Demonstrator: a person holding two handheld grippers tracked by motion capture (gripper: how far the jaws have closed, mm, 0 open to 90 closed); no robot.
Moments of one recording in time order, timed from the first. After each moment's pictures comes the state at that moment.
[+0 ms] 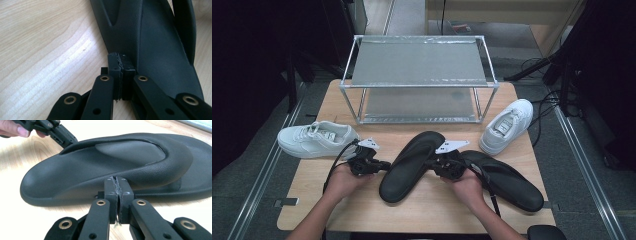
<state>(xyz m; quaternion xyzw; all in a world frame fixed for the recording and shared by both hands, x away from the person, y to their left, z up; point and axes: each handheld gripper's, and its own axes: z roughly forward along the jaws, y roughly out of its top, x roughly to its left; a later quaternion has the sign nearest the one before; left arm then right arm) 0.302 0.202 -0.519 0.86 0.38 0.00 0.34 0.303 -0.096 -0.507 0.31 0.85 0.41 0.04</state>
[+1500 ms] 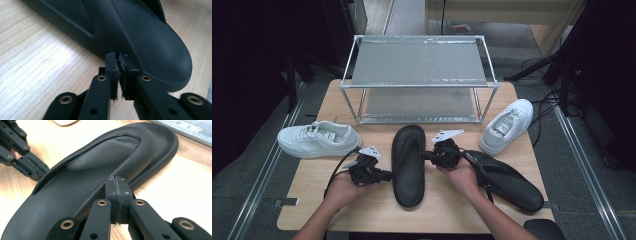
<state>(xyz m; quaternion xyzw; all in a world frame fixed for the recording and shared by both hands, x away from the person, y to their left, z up) 0.283 0.196 -0.517 0.86 0.38 -0.04 0.35 0.333 -0.085 -0.505 0.32 0.86 0.41 0.04</state>
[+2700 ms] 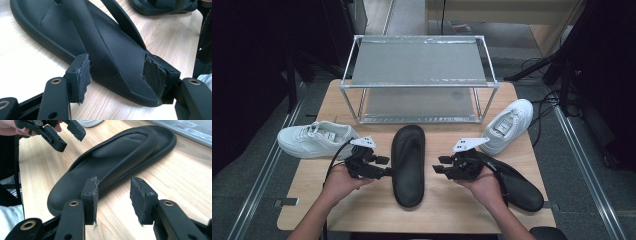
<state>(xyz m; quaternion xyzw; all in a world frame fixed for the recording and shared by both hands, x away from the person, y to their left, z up) 0.292 0.198 -0.490 0.84 0.36 -0.03 0.40 0.293 -0.138 -0.475 0.28 0.85 0.44 0.01</state>
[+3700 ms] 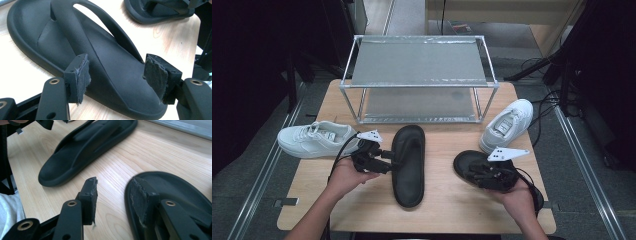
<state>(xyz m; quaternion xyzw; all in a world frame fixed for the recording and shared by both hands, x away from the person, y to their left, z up) 0.306 0.182 -0.479 0.84 0.35 -0.03 0.41 0.265 -0.219 -0.473 0.34 0.83 0.44 0.05</state>
